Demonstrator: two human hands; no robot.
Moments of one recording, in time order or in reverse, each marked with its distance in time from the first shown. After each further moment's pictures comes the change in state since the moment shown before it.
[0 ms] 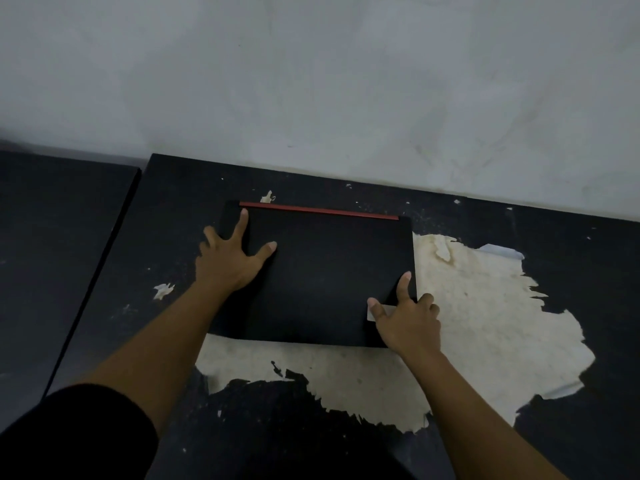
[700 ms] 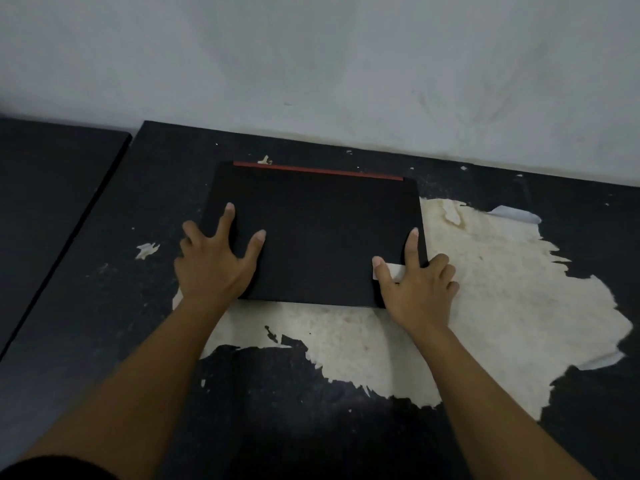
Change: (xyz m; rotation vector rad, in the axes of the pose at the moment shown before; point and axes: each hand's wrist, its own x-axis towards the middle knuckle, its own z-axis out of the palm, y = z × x) left_hand -0.060 -0.033 0.072 0.021 0.398 0.027; right_hand 0.002 0.021 0.054 0.033 0.362 -0.106
